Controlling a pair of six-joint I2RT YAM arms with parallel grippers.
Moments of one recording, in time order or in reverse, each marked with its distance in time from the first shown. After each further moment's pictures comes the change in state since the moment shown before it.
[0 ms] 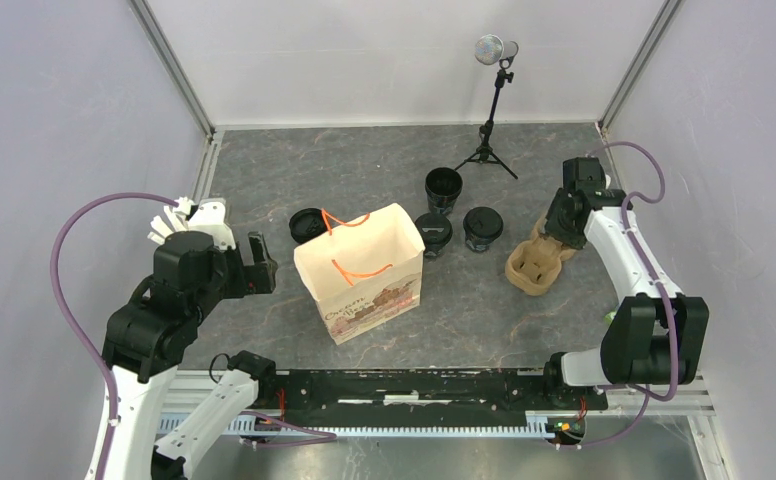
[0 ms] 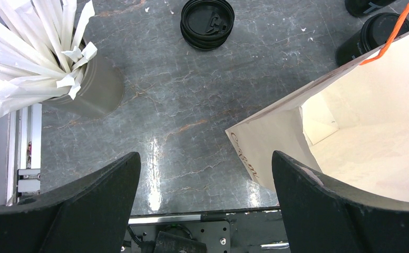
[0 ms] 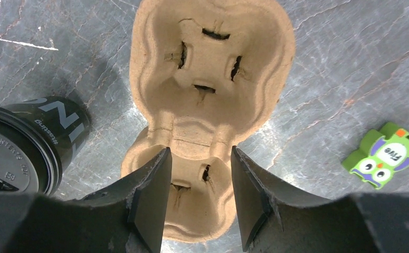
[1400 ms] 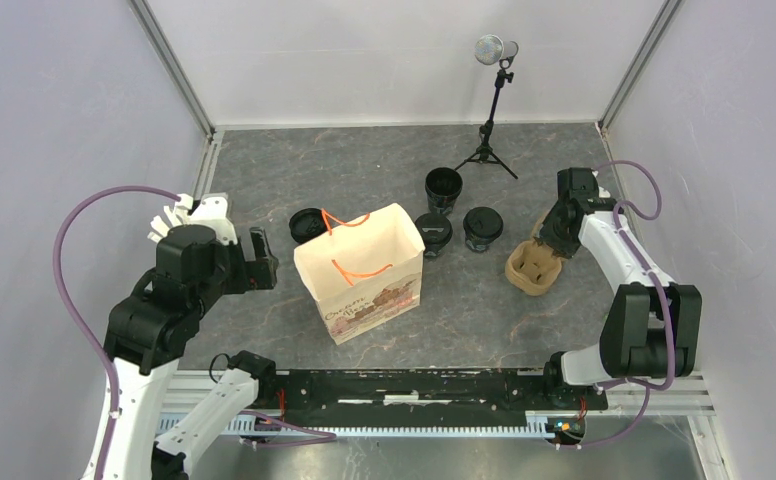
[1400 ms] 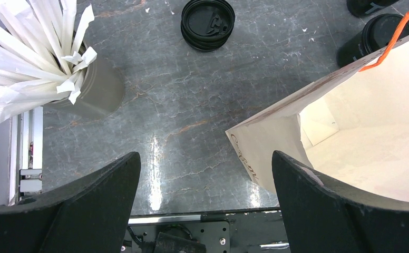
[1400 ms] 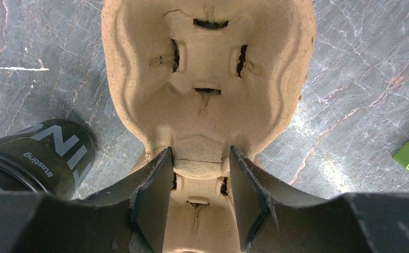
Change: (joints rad) left arm 0.000 0.032 0.021 0.000 -0.003 0.000; right arm -0.005 0.027 -0.111 0.103 -0.013 0.186
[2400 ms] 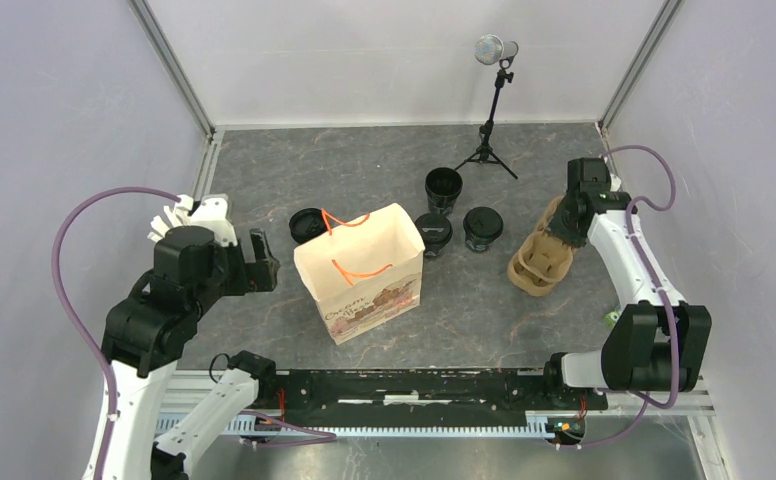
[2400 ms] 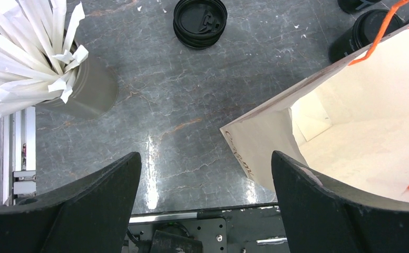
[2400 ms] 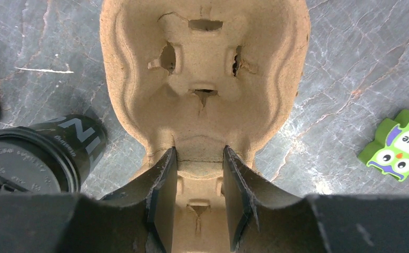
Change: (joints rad) left arm 0.000 -0.003 0.002 -0.003 0.023 0.000; right arm -0.011 -0.068 0.064 -0.054 0.024 -0.056
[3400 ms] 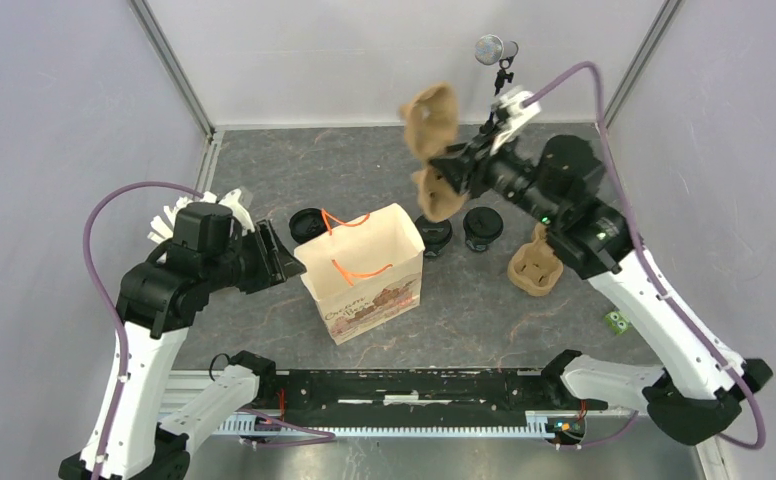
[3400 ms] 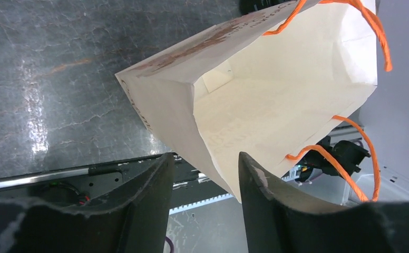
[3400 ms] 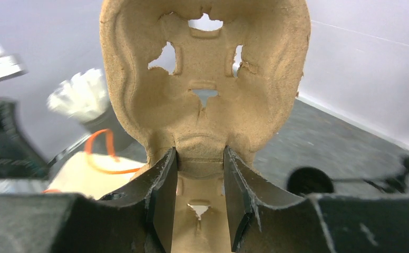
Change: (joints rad) left arm 0.000 0.148 0.089 -0.095 0.341 -0.339; right arm 0.628 -0.245 0.352 0.453 -0.351 -0.375
